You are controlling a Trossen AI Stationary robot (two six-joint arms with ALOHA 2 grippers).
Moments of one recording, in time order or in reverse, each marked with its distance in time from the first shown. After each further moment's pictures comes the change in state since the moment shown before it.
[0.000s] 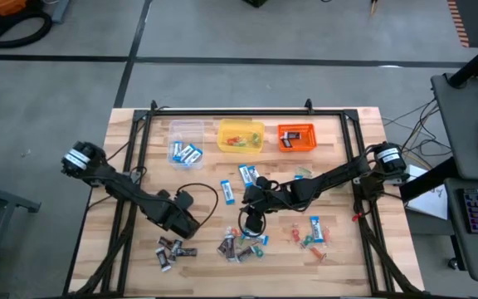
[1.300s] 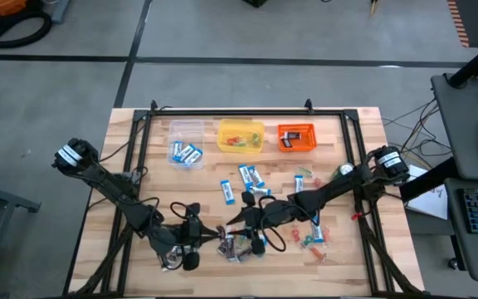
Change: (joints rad) left arm -0.181 -0.085 -0.109 1.183 -0.414 0.980; right arm 0.113 0.007 -0.004 0.479 -0.088 -0.341
